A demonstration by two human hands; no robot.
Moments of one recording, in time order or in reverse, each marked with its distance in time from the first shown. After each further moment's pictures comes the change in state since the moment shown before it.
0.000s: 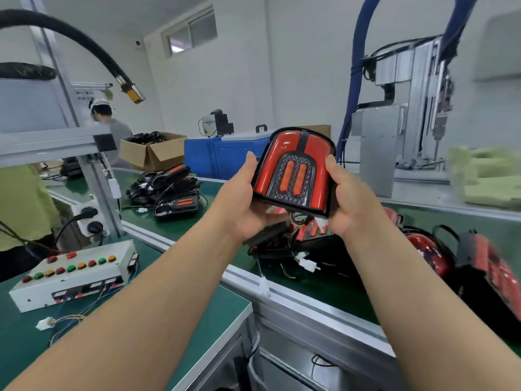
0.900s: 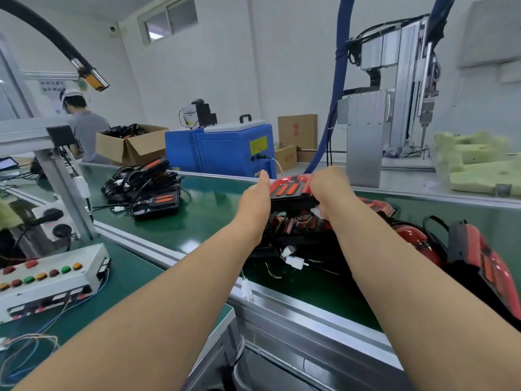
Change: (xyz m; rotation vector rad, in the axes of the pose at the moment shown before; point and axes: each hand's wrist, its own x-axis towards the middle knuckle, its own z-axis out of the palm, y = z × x) left_hand 0.077 -0.066 0.019 0.502 0.248 0.071; right_hand 0.078 0.011 -0.022 -0.892 0.295 0.032
